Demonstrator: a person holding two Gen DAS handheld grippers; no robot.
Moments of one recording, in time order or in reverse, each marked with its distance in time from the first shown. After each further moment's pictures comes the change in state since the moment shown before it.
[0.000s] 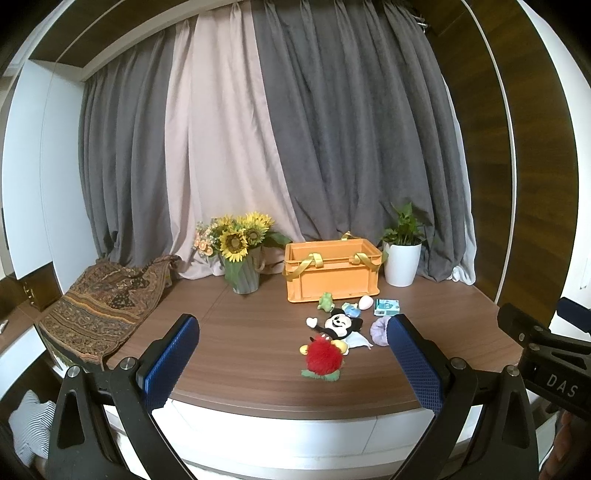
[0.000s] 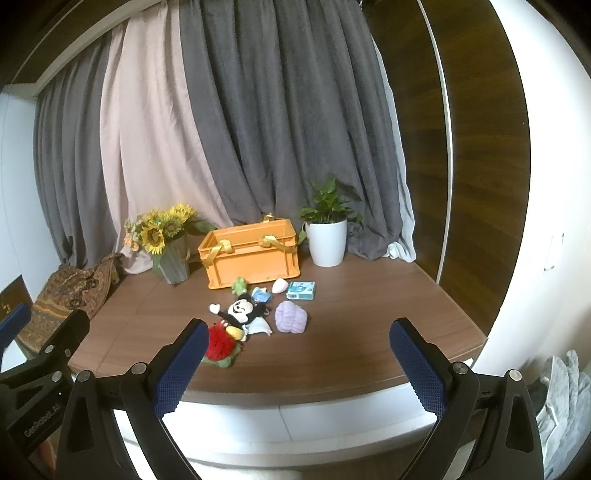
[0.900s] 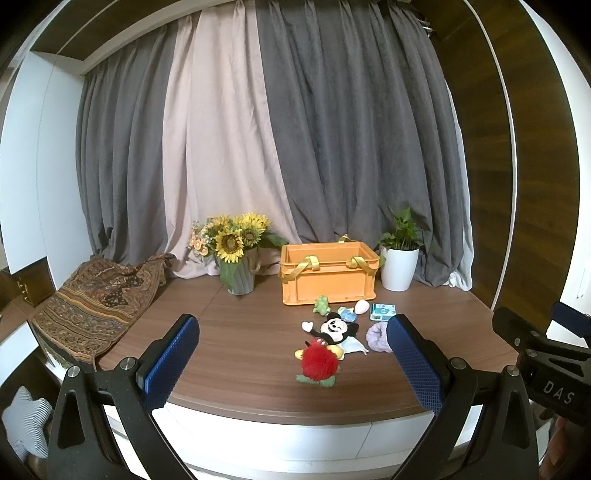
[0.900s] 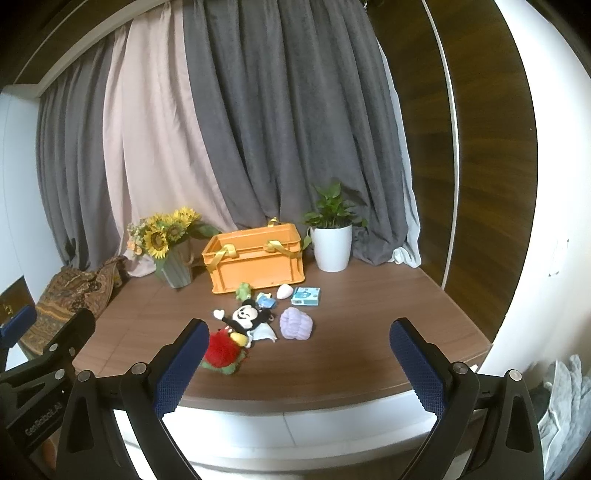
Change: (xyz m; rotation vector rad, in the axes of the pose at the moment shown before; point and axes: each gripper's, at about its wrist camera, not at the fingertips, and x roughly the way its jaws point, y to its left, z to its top) left arm 0.013 -0.004 0.006 -0.021 0.000 -0.015; right arm 0.007 0.004 0.007 -0.006 -0.006 0.014
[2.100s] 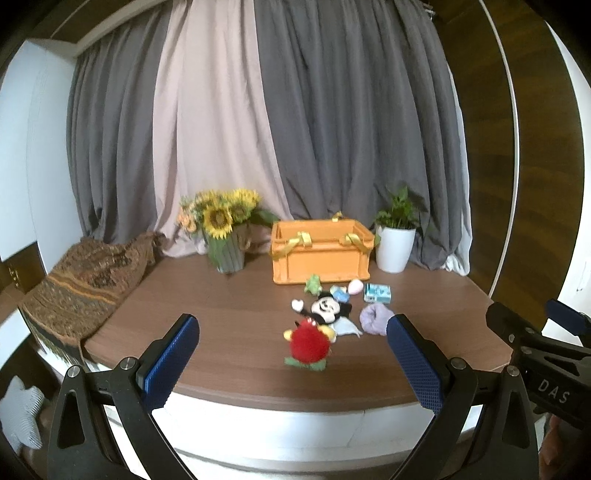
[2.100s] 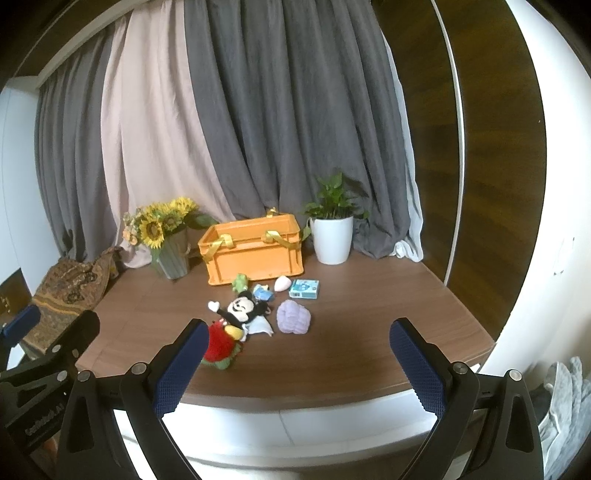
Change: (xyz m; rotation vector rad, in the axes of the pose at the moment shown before) left arm 0.026 -0.003 -0.031 -0.021 0.079 -0.029; right arm 0.016 -0.005 -0.015 -0.008 0.023 0.003
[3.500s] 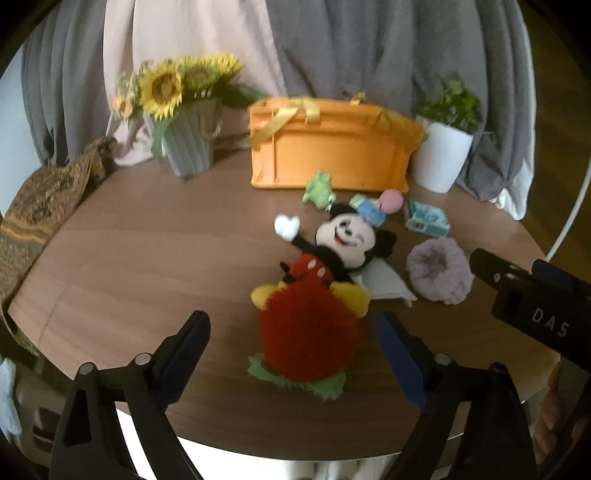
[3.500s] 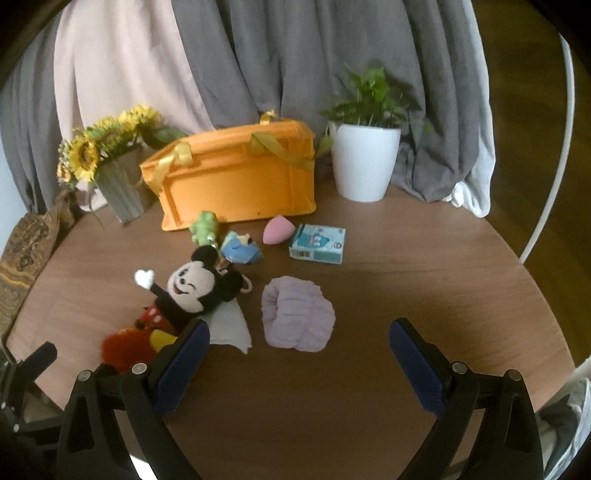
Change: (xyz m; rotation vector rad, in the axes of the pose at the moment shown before) left arm 0.270 -0.017 -0.057 -0.055 0.381 -0.002; right arm 0.282 0.013 -0.016 -0.056 0.292 0.010
